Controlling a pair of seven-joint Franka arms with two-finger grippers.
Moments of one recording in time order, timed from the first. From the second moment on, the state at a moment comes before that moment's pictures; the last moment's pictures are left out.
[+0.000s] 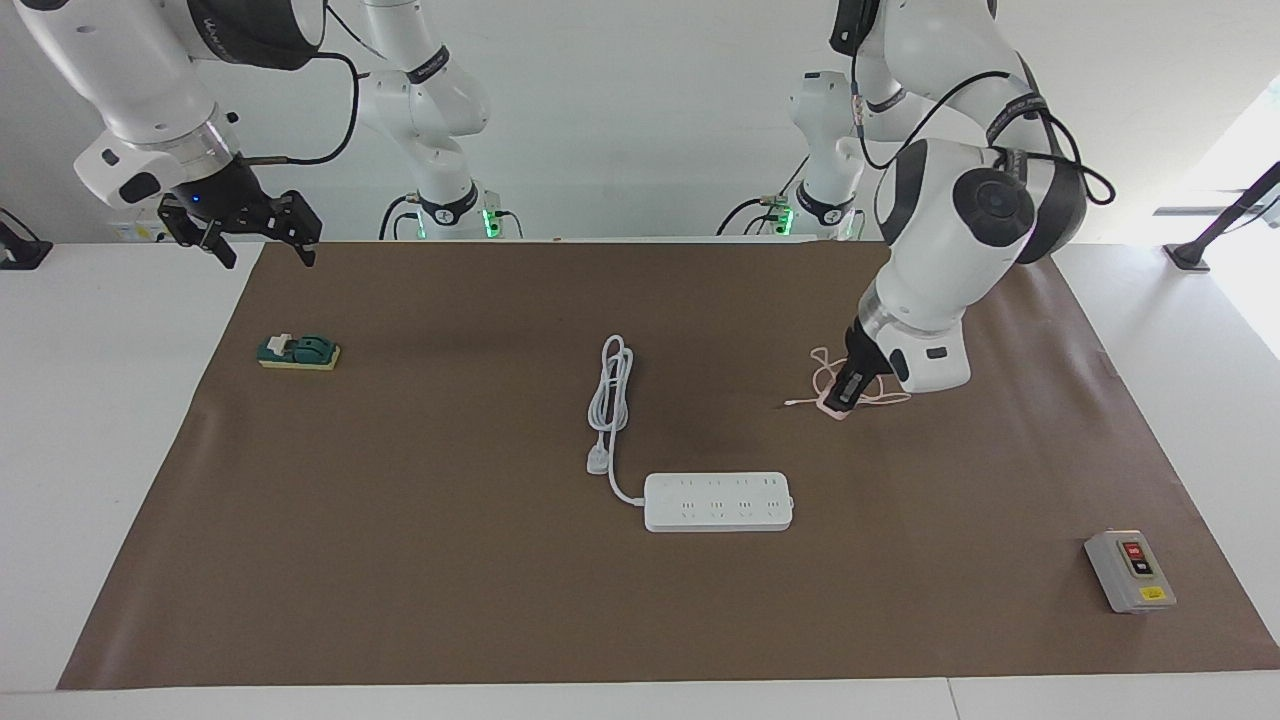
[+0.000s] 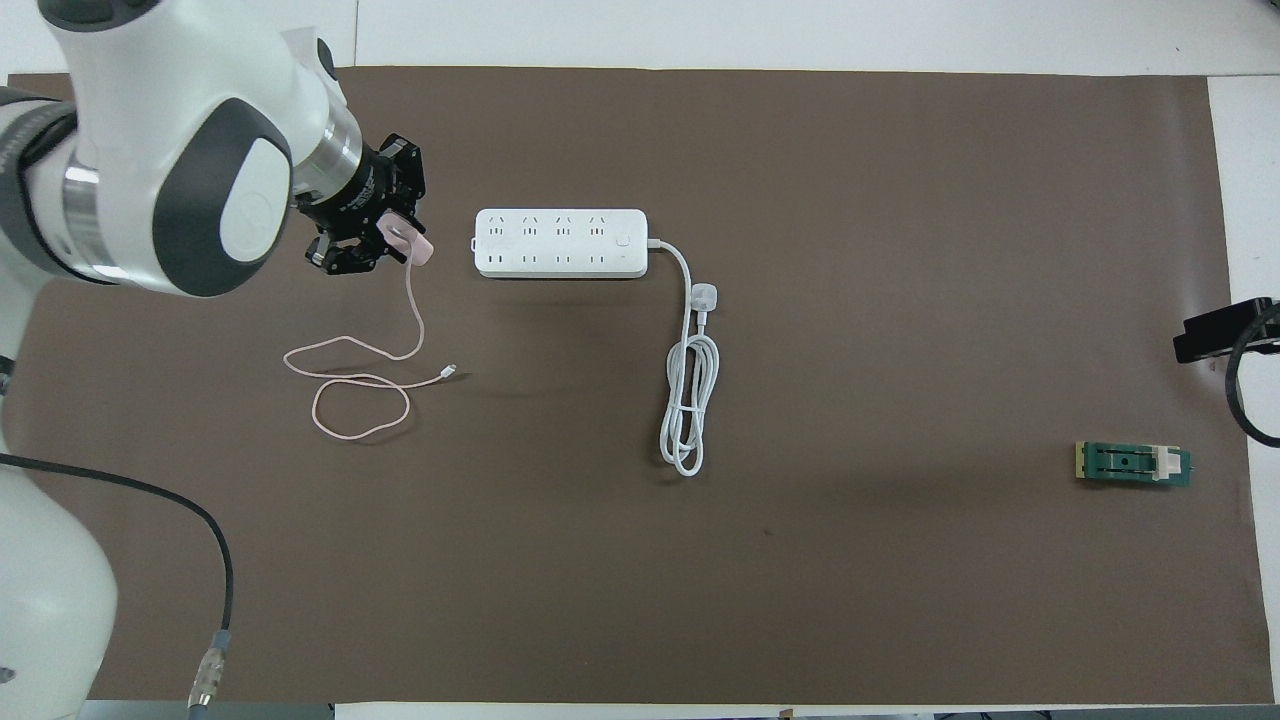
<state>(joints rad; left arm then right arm) -0.37 0.44 0.05 -1.34 -0.12 1.75 -1.33 -0.12 -0.05 0.01 -1.65 -0.04 1.52 -0.14</state>
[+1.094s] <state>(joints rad) -0.42 0.56 0.05 -1.39 -0.12 1.96 -1.88 -0.12 -0.06 0.01 -1.65 -0.03 1.52 -0.14</state>
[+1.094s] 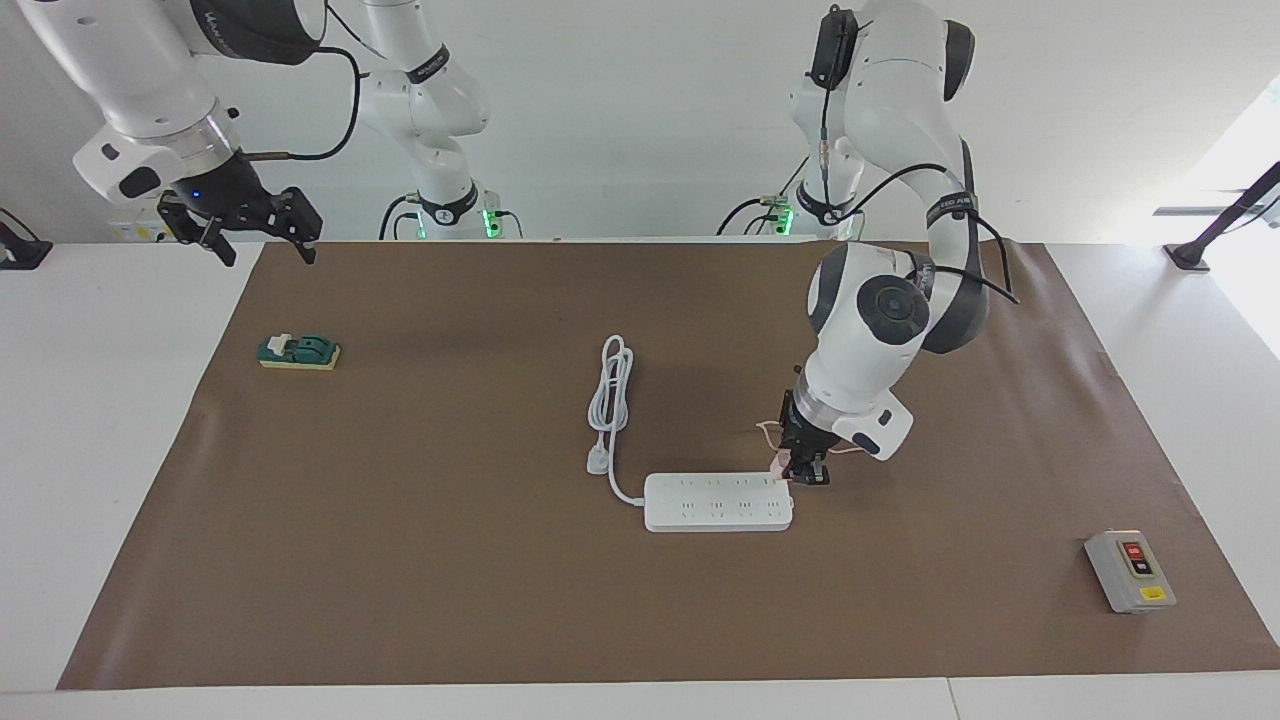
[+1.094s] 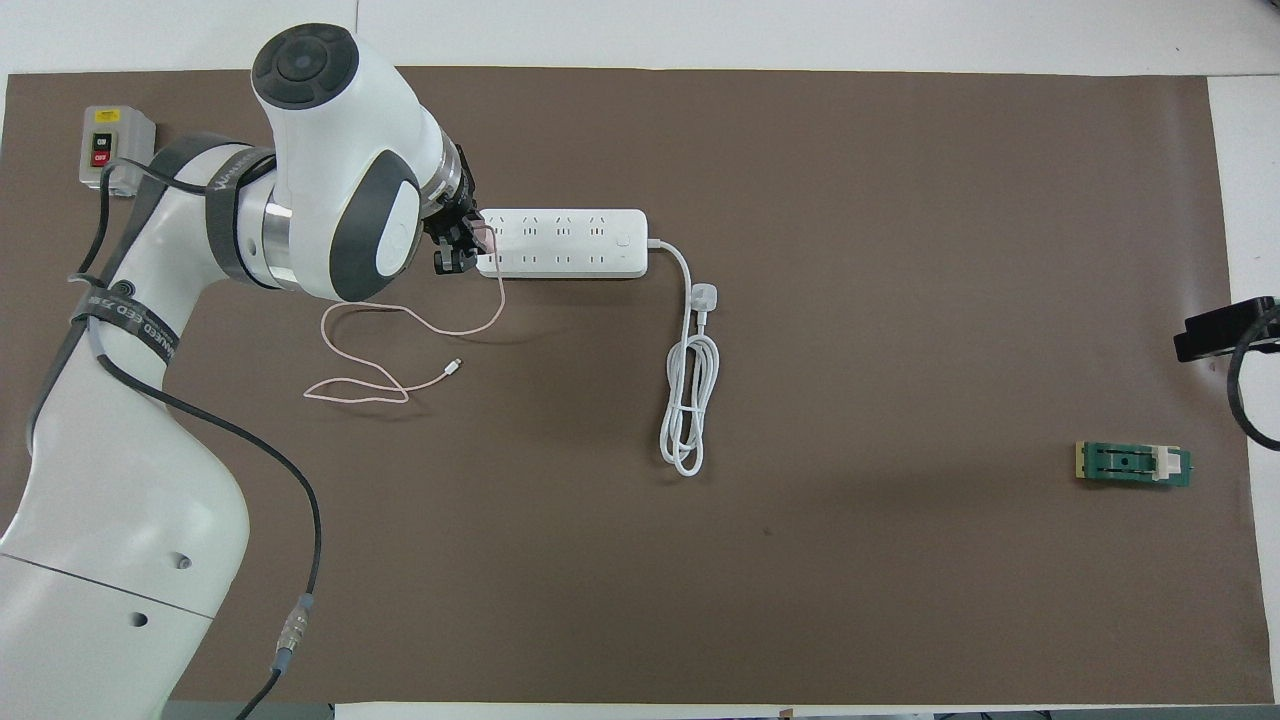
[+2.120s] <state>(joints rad) -0.43 0.57 0.05 -1.44 -0.11 2.03 -1.90 -0.12 -0.06 0.02 -1.65 -0.03 1.52 -0.14</state>
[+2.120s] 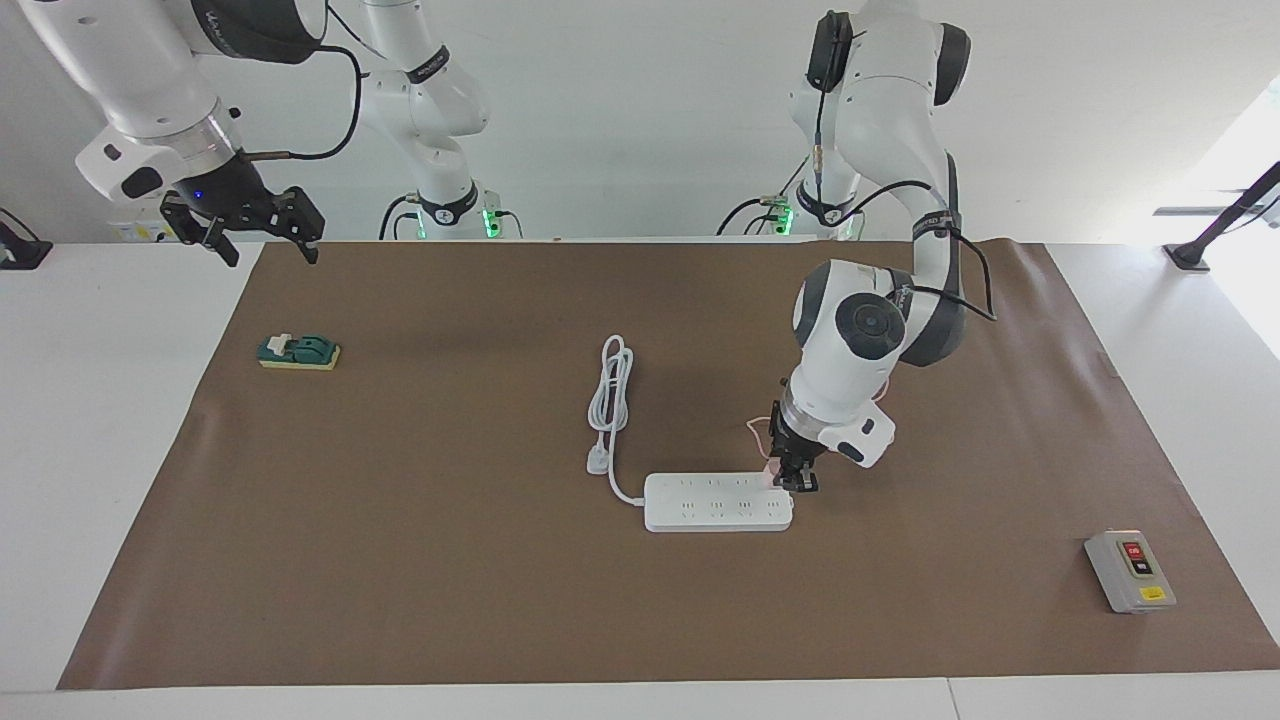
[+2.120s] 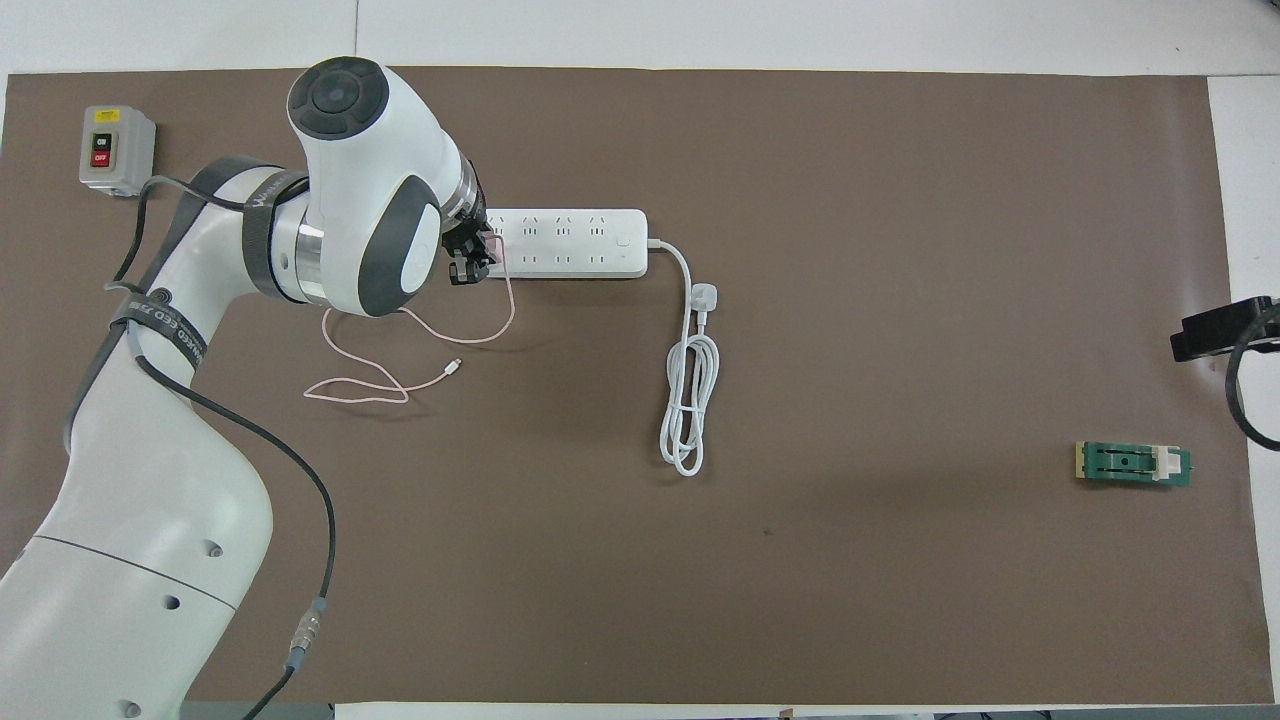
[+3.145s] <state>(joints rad) -0.43 0.57 0.05 -1.44 -0.11 2.03 -1.90 -0.12 -0.06 0.02 -1.65 -0.03 1.52 -0.14</state>
